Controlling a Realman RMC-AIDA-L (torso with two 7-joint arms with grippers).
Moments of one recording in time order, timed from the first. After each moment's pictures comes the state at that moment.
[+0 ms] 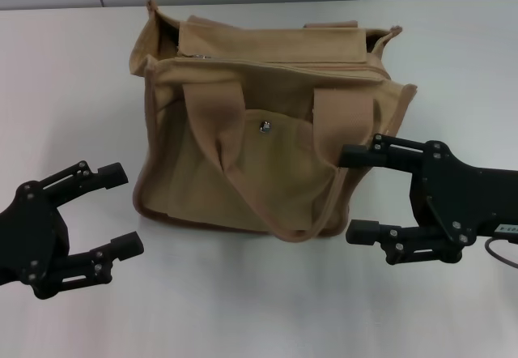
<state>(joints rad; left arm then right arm) -0.28 -1.97 0.66 0.43 1.78 2.00 -0.97 0.53 2.08 -0.53 -0.44 -2.00 -2.02 1.02</state>
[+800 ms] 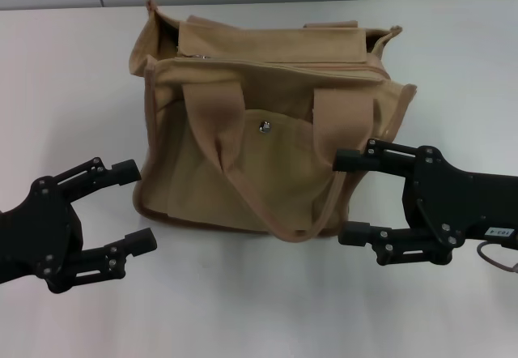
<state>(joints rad) -0.30 -1.98 0.66 0.43 1.79 1.99 -0.97 0.52 2.08 -0.55 -0.41 -2.00 -1.98 1.01</state>
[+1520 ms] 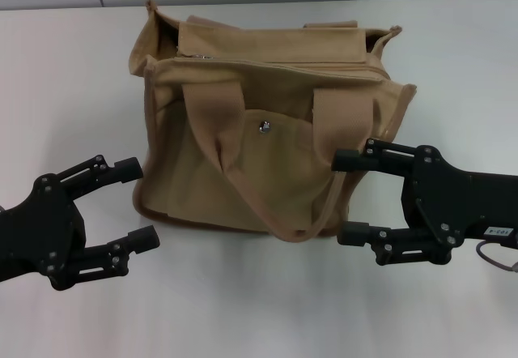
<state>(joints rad) -0.31 -1.99 0.66 0.44 1.79 1.98 -0.97 0.52 2.08 -0.55 -0.41 -2.00 -1.98 1.01</state>
